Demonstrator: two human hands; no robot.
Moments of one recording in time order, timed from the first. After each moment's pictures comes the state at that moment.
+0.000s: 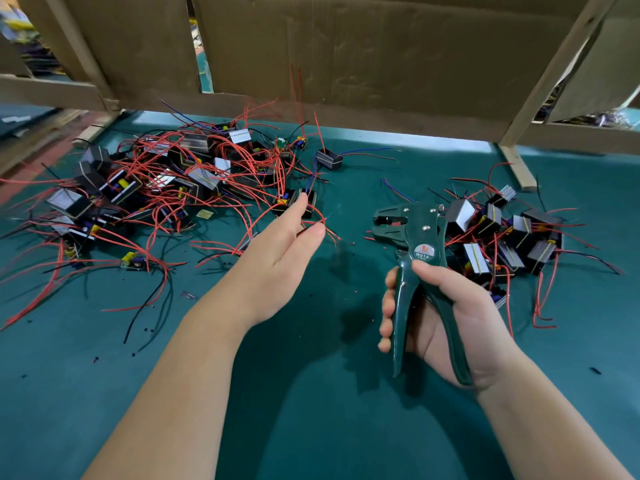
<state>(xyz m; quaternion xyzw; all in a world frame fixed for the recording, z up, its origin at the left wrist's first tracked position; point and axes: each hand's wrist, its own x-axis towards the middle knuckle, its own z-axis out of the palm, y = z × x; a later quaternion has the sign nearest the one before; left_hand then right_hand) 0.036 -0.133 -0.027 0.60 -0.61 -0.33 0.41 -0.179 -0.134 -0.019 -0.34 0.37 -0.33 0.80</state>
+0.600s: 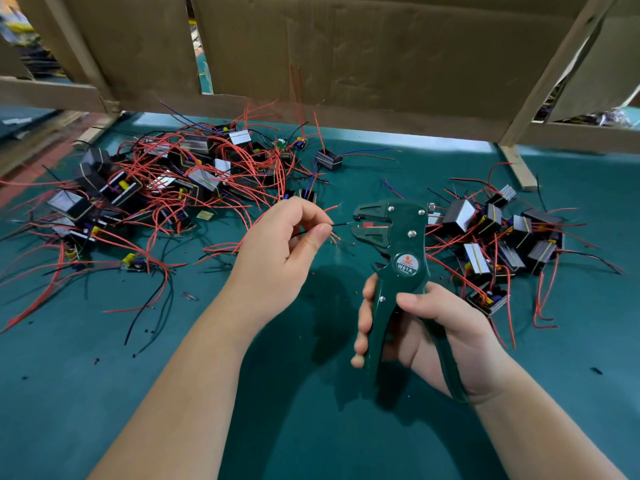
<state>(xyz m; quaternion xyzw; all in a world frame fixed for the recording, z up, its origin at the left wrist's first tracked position) 0.024 -0.130 -0.016 0.54 -0.65 -0.18 0.51 -0.174 -0.126 -0.022 -0.39 0.24 -0.30 0.84</state>
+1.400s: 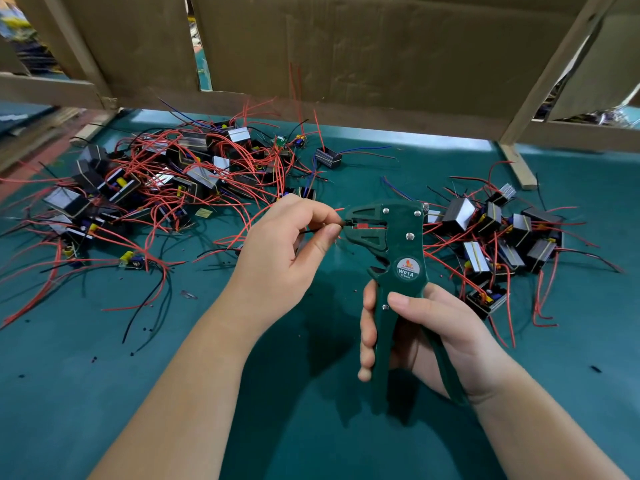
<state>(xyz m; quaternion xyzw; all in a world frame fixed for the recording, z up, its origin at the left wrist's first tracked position) 0.021 -0.130 -0.016 0.51 -0.68 -0.13 0.52 -0.174 -0.124 -0.023 -0.41 0.25 -0.28 0.83</state>
